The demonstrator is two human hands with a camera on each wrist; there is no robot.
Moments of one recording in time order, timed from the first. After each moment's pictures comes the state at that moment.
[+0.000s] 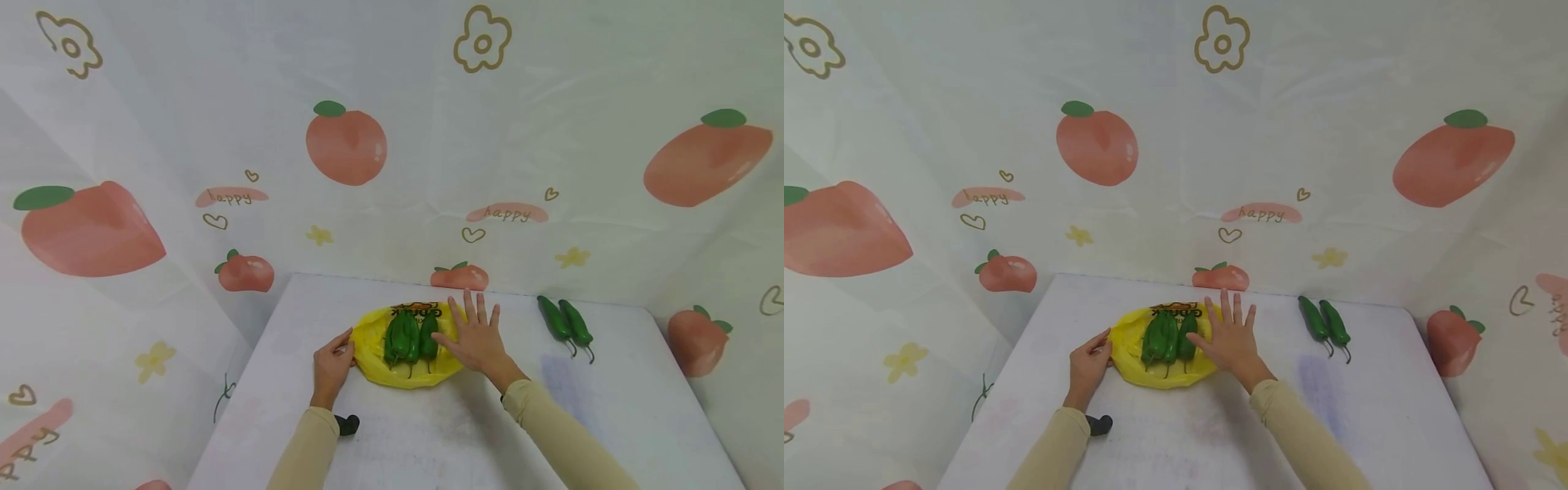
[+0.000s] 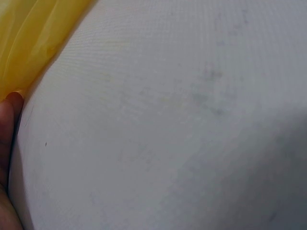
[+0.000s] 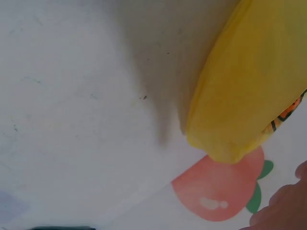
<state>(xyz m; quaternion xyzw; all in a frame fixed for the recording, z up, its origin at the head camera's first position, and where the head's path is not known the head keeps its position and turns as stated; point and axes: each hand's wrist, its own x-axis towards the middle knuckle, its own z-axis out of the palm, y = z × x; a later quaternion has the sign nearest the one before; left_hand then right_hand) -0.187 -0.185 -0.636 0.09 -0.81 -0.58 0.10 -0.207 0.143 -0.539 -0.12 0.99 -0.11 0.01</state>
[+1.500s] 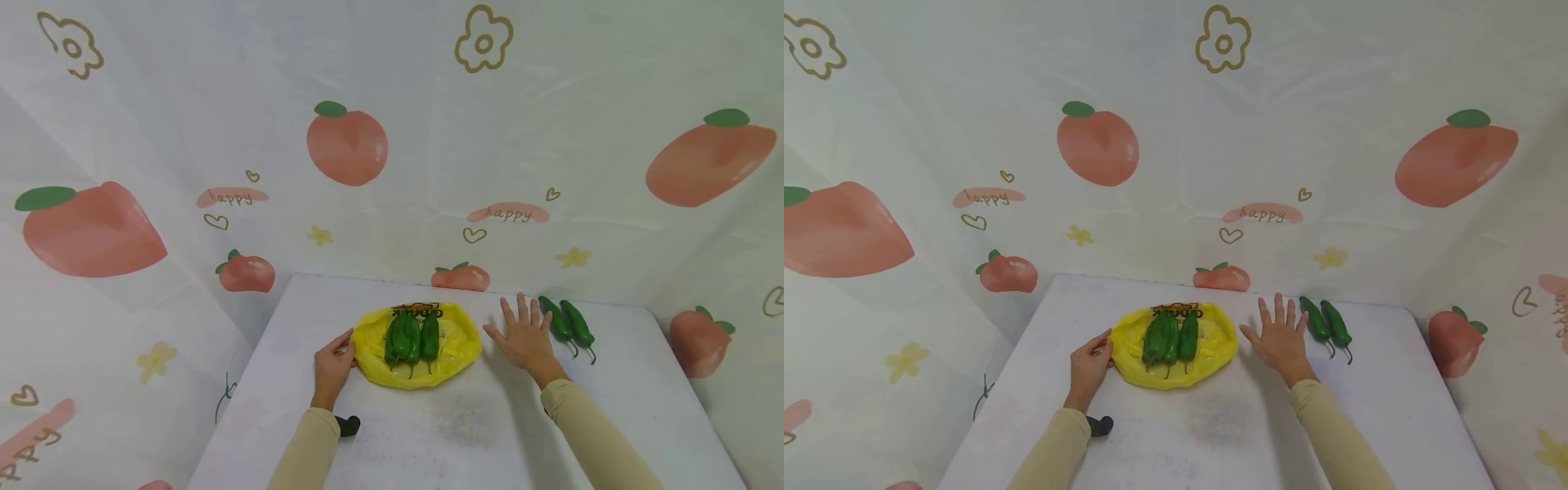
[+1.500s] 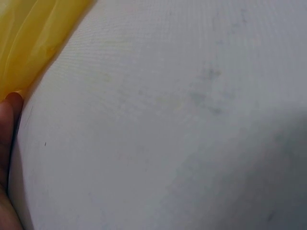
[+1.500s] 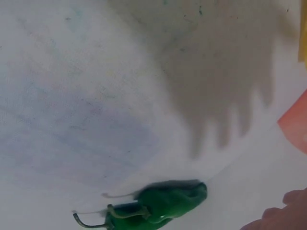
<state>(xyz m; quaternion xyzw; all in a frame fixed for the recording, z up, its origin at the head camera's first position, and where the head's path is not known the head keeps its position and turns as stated) -0.187 -0.185 -0.635 0.09 -0.82 -0.56 0.11 -0.215 0.232 -0.551 -0.04 0.99 -0.11 0.01</state>
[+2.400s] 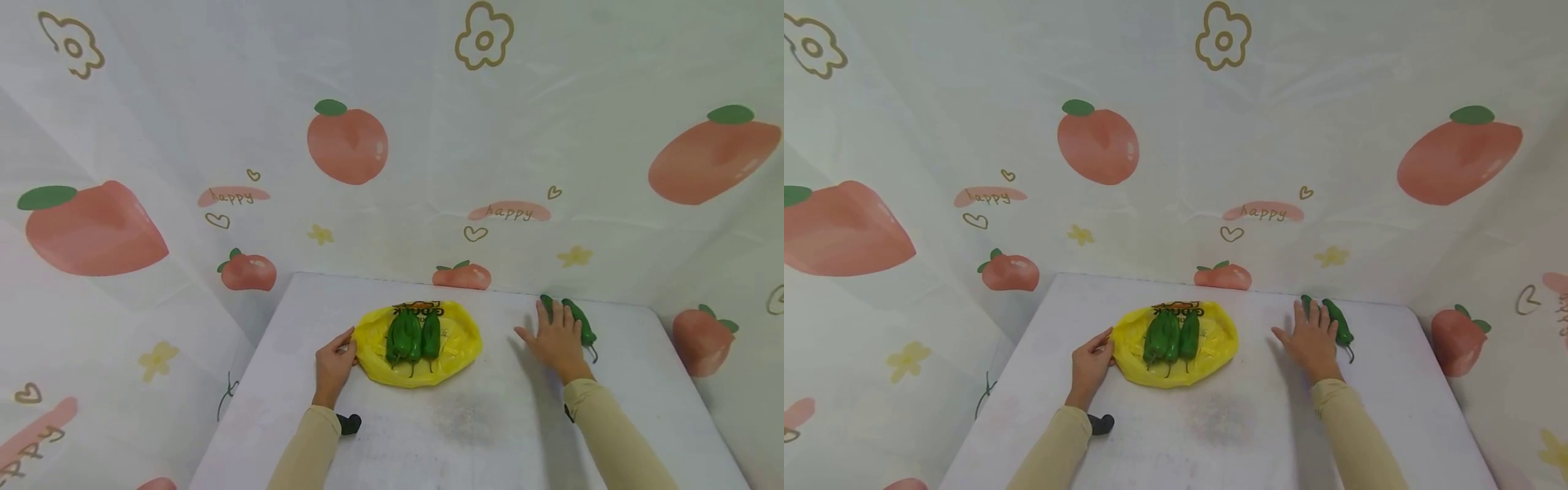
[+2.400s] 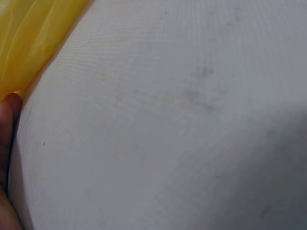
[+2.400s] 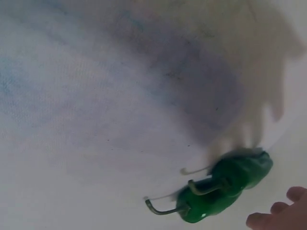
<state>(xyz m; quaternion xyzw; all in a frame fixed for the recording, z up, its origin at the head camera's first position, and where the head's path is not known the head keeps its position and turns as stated) -0.185 -0.183 -0.633 0.08 -0.81 -0.57 0.11 -0.211 0.291 -0.561 -0.01 0.99 -0.14 -0.01</state>
